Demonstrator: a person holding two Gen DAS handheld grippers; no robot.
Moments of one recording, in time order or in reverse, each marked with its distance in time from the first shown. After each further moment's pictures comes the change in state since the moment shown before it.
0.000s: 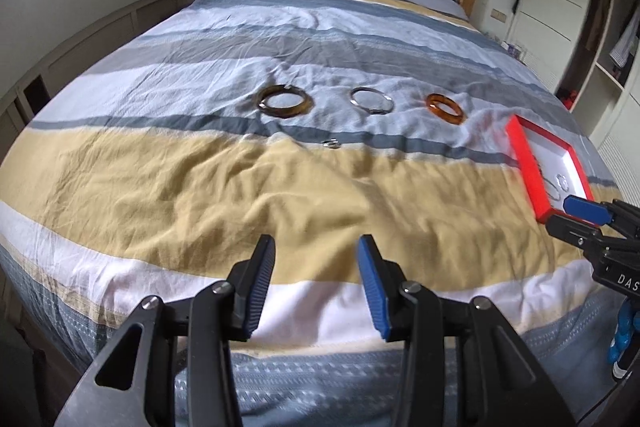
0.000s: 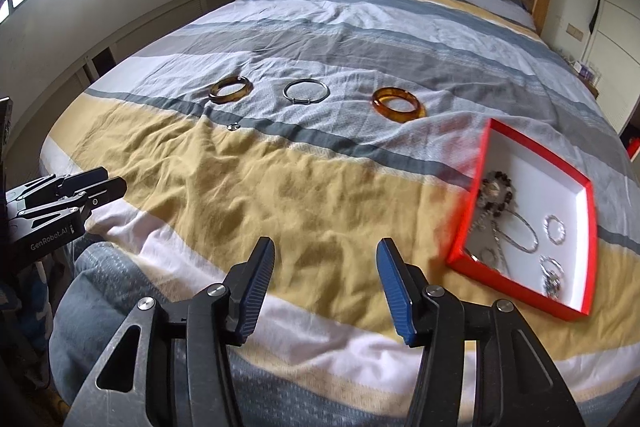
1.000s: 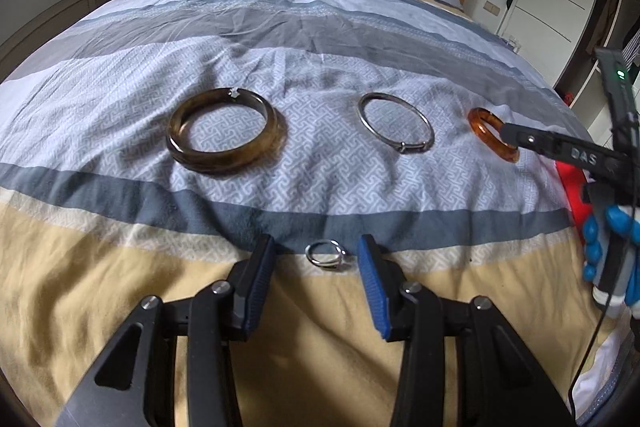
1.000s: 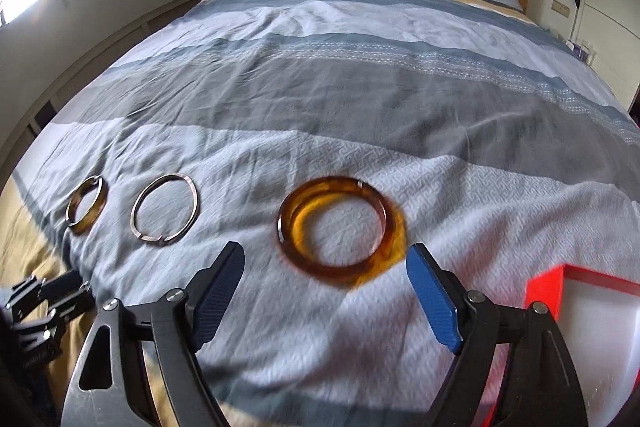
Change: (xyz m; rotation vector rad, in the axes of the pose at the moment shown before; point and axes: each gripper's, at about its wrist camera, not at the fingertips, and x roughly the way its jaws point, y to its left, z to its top) left arm 0.172 -0.004 0.081 0.018 0.048 -0.125; right arm 0.196 -0.102 0.145 0.138 -0.024 -0.056
